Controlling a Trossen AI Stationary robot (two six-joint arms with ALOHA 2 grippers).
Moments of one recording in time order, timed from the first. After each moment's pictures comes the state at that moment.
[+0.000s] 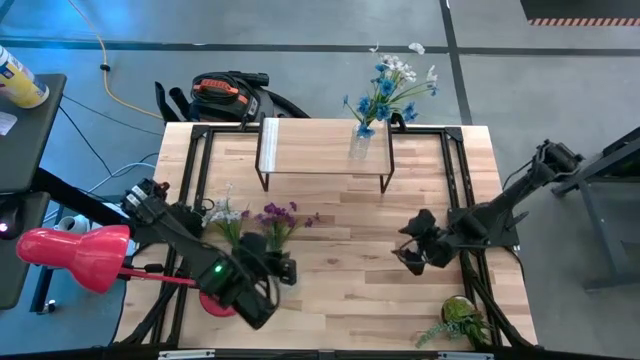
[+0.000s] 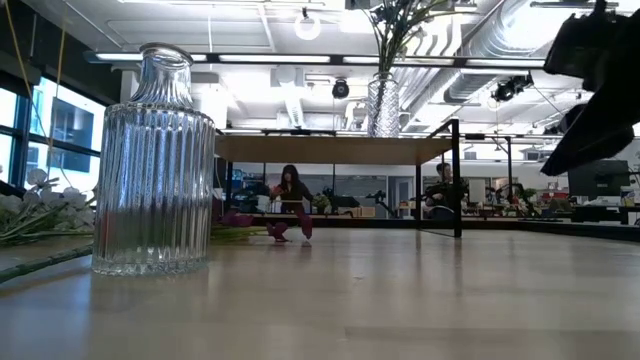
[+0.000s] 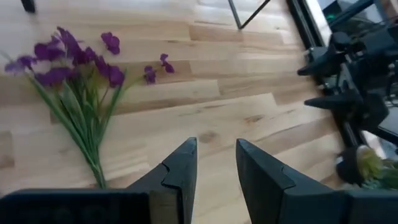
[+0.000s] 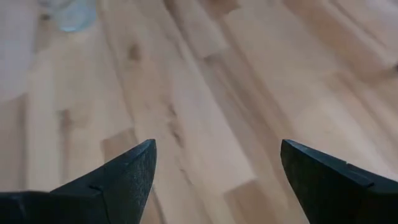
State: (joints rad) left arm -0.70 1.74 1.69 -1.33 -0.81 -2.08; right arm 0.62 1.00 0.44 -0.36 0.54 0.94
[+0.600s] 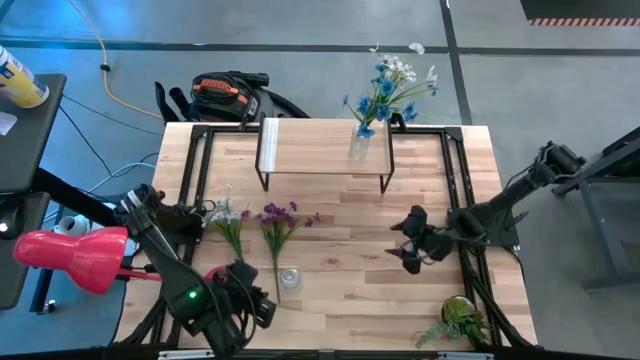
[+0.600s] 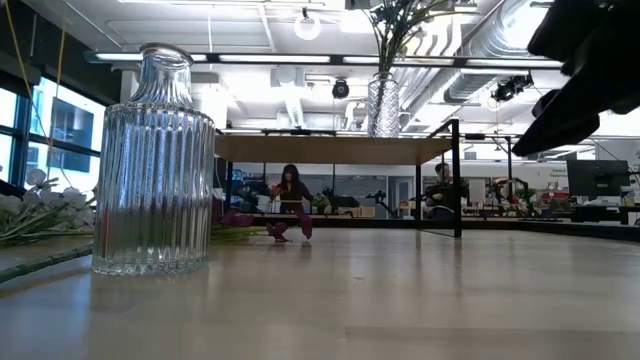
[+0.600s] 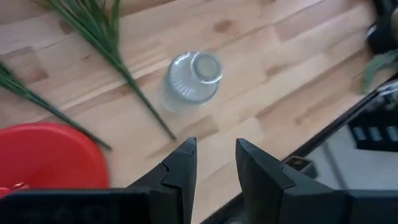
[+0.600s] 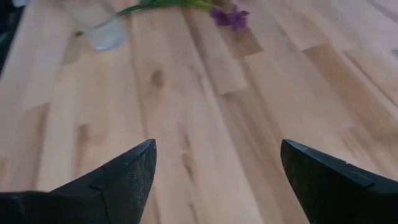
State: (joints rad) left arm -0.87 1.75 1.69 -1.30 -0.56 -1.97; right arm 0.56 1.00 0.44 -0.22 0.52 0.70
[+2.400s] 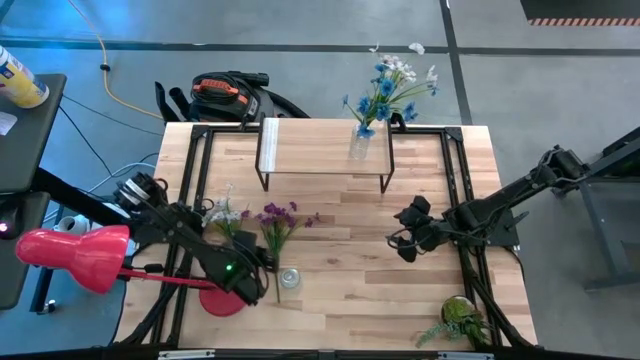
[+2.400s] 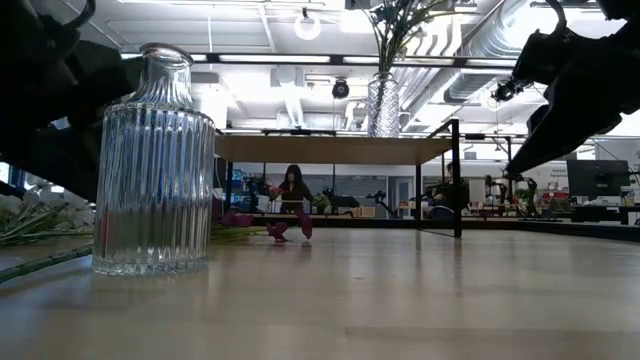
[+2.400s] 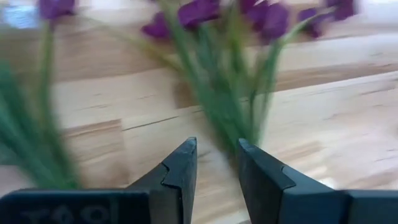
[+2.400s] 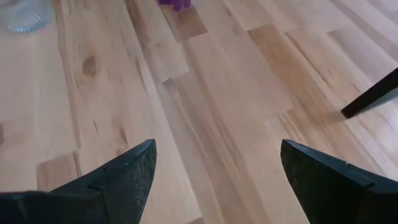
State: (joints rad) left arm -0.68 1.67 0.93 -0.84 -0.66 -2.10; right arm 0.42 1.00 0.44 -0.34 0.51 0.67
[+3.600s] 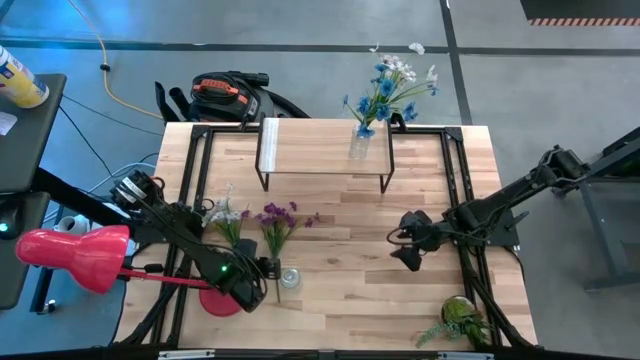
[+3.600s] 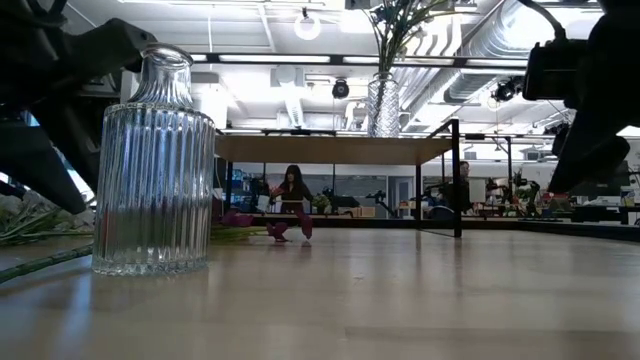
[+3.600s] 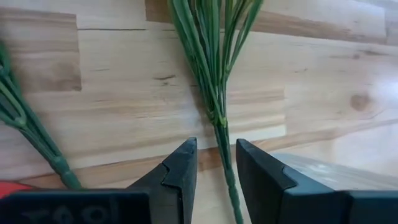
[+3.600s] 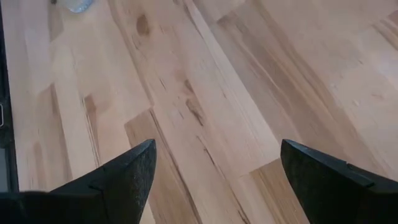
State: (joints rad) left arm -0.71 1.64 0.93 -0.68 -0.54 -2.24; right arm 0.43 1.00 0.44 -0.33 0.20 0.94
